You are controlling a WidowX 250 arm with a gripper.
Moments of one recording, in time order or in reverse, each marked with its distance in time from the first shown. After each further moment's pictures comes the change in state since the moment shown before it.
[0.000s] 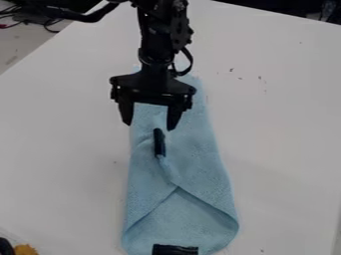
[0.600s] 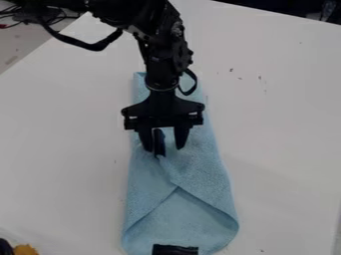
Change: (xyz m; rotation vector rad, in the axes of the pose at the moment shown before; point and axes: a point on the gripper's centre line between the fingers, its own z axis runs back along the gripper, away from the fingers) arm -0.020 -0.019 -0.026 -0.094 0.083 0.148
